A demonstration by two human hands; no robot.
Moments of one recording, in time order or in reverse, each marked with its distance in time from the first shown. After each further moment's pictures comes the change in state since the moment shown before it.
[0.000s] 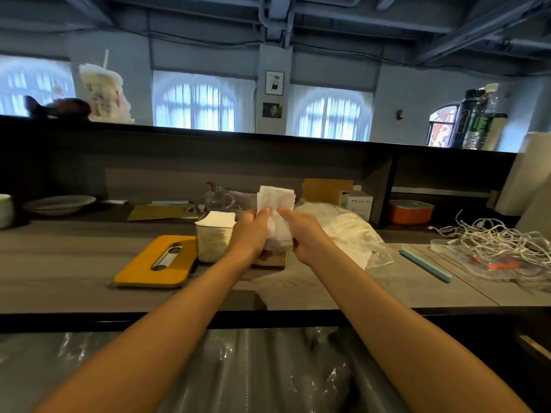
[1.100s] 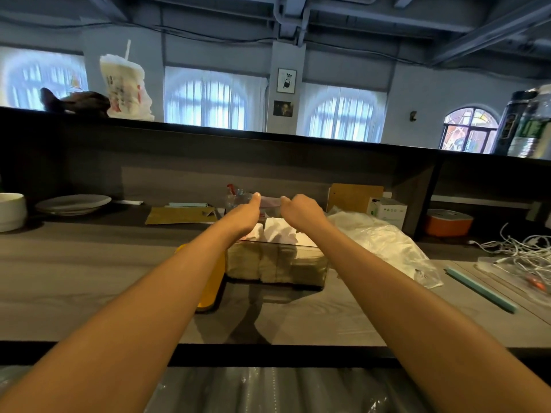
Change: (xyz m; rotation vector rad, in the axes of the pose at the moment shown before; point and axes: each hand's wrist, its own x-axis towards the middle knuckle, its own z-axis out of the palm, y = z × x) left_hand 0.117 -0.013 -0.078 0.415 -0.139 -0.269; right_hand 0.076 -0.033 0.081 -0.970 -0.008 -0.239
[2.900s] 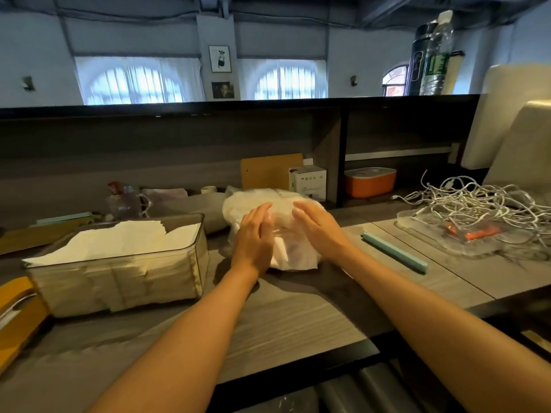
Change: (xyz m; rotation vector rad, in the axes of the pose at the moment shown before) left_hand 0.027 0.049 0.277 -0.045 0.101 0.696; right_hand 0.029 0.293 -0.068 0.348 0.164 -0.198
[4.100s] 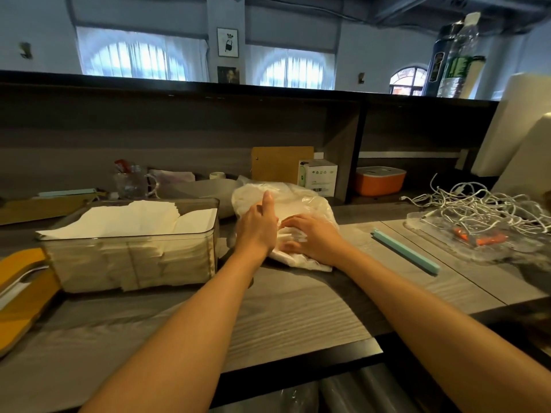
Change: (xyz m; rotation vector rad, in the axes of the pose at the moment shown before) left_hand 0.007 0.002 -0.017 -0.110 0.031 -0.360; right_hand 0.012 0.015 0.026 -0.540 -0.214 -0.226
